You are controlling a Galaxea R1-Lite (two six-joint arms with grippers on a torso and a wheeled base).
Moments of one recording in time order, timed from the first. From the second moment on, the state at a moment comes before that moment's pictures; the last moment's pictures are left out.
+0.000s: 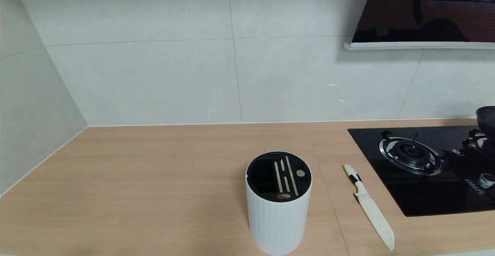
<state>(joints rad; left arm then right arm) 0.00 0.00 0.00 0.00 0.00 0.00 0.00 0.00 0.00 0.00 0.00 0.02</state>
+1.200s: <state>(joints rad) 0.00 0.00 0.00 0.00 0.00 0.00 0.00 0.12 -0.14 -0.02 0.09 0.01</state>
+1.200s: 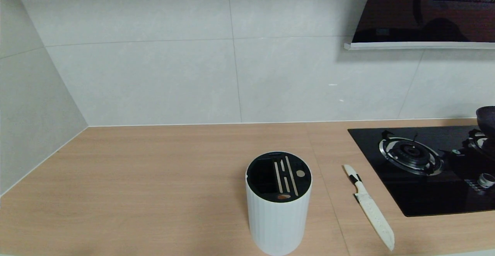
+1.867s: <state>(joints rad) 0.00 0.00 0.00 0.00 0.00 0.00 0.12 0.71 -0.37 -0.06 0.12 0.01</state>
